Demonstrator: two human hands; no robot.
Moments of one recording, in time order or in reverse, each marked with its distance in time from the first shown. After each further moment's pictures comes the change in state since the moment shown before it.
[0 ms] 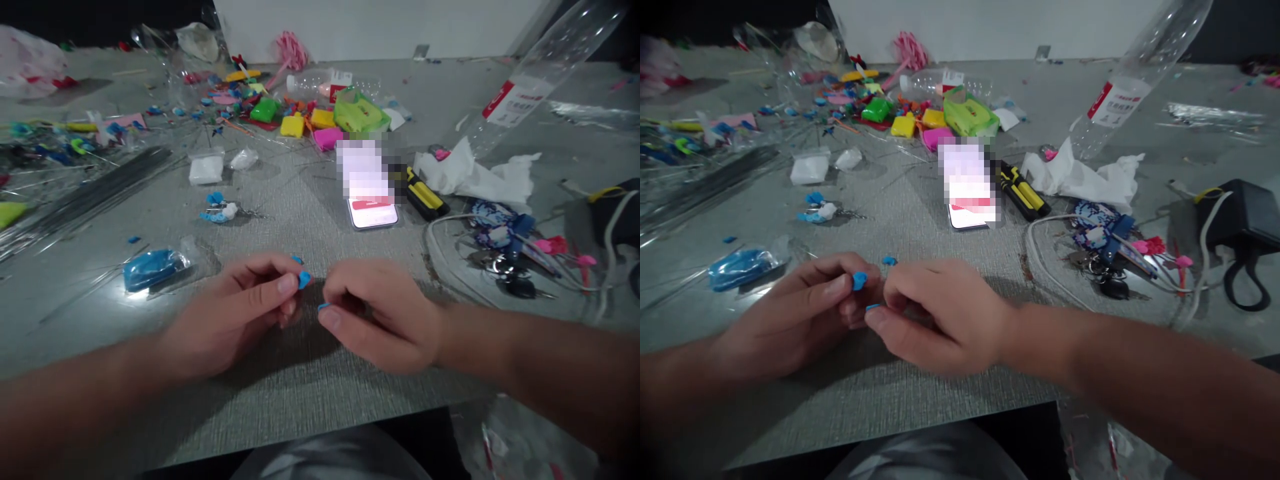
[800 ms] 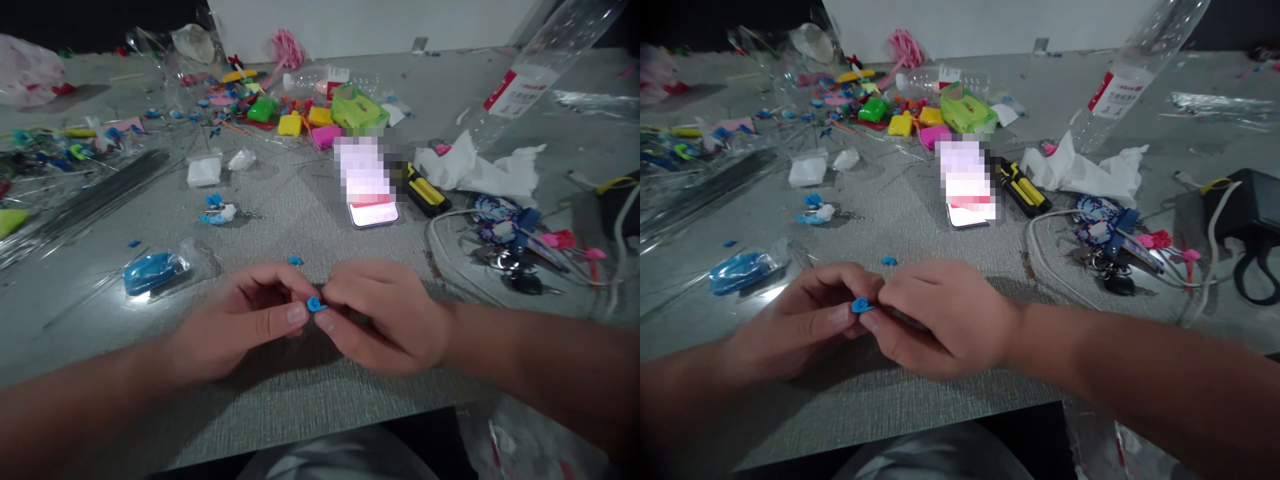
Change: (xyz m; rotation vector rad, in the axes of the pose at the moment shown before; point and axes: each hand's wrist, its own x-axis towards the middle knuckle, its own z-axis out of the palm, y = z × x) left_hand -0.005 -0.004 -0.006 0.126 -0.118 -0.004; right_hand 0.003 -0.004 0.003 -0.144 0.015 -0.098
